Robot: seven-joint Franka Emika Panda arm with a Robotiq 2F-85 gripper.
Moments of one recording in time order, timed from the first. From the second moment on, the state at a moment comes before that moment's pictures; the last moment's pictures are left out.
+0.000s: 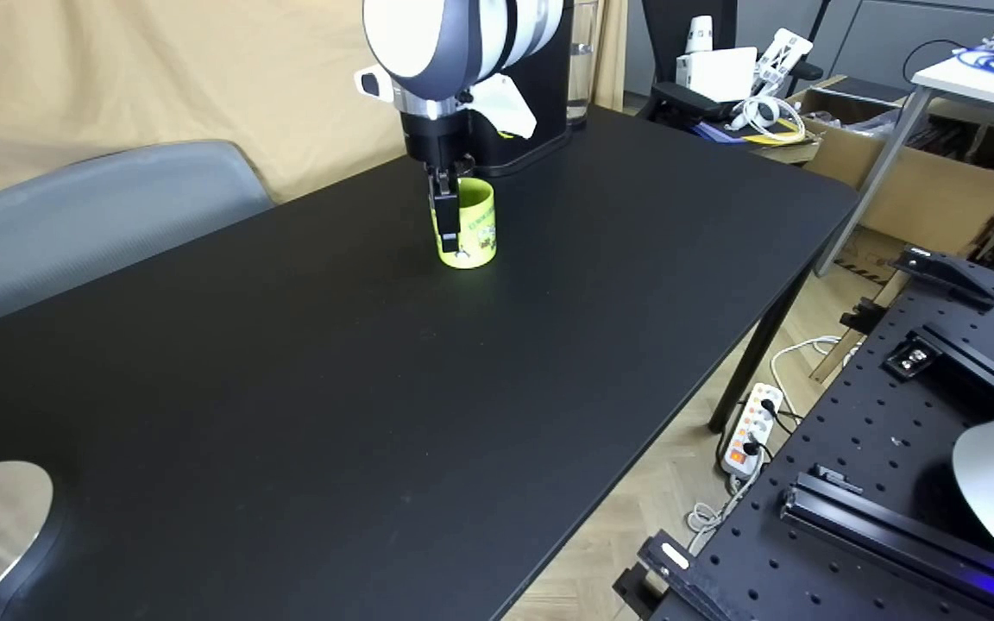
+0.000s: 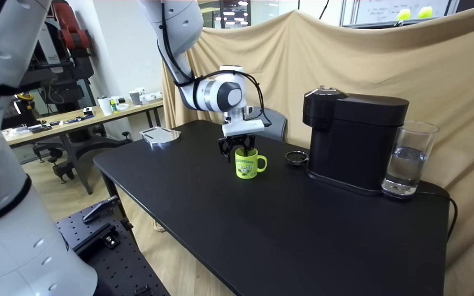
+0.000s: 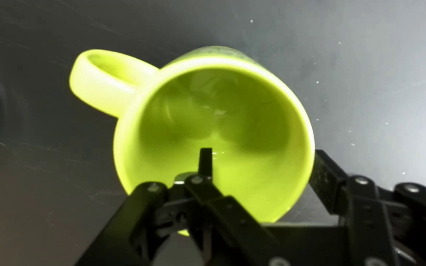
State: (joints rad) arm 0.07 0.61 0.11 -1.96 -0.10 2.60 -0.78
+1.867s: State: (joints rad) arm 0.02 0.39 0.20 -2.25 -0.08 2.62 -0.81
